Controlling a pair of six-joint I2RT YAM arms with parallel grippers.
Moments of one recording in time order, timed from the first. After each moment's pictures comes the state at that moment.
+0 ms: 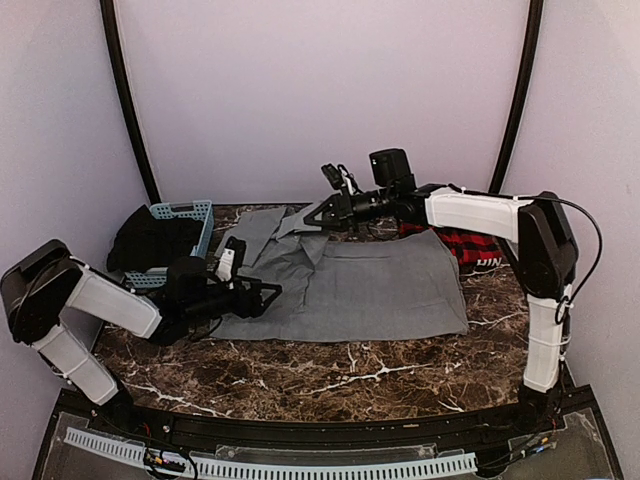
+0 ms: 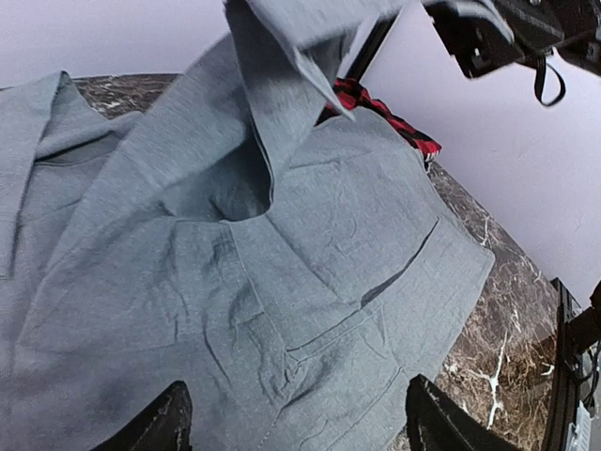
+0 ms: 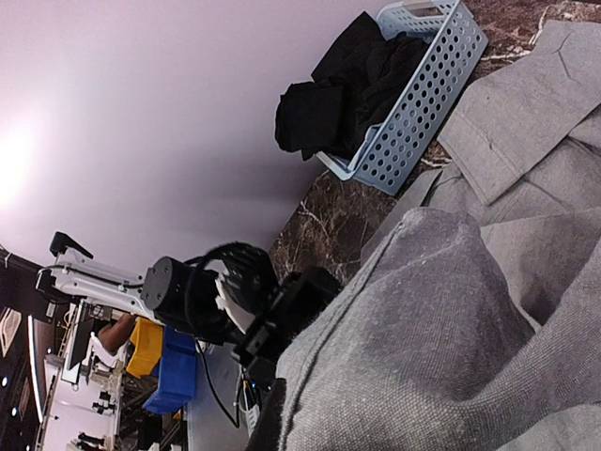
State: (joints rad) left arm -0.65 1.61 0.48 0.82 0.24 -0.37; right arm 0.63 2.05 1.68 -0.04 -0.95 0.66
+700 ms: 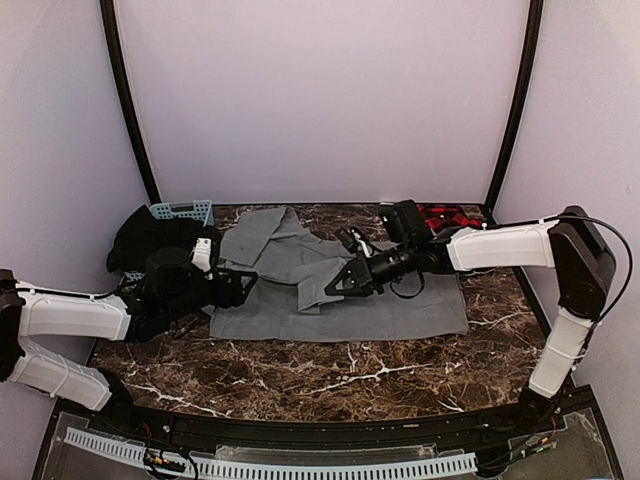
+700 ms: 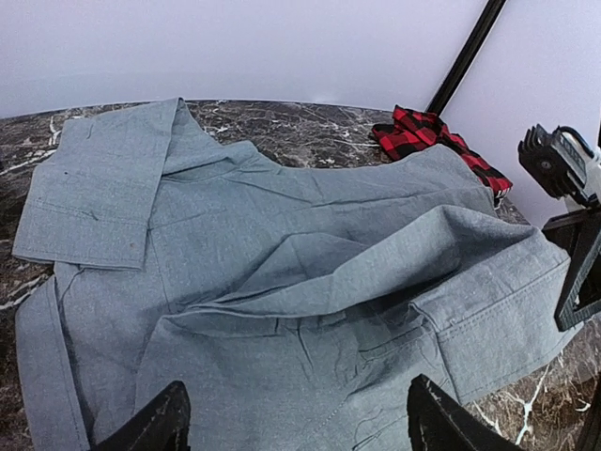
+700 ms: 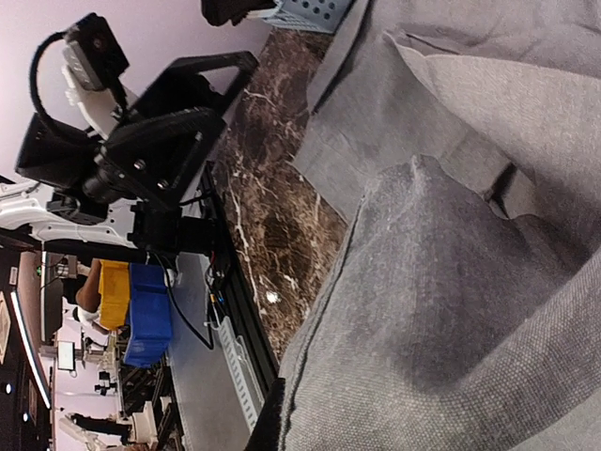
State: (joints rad) left arm -0.65 1.23 0.45 0.44 -0.04 -0.37; right arm 0.73 1.77 1.15 -0.05 -0.87 0.60
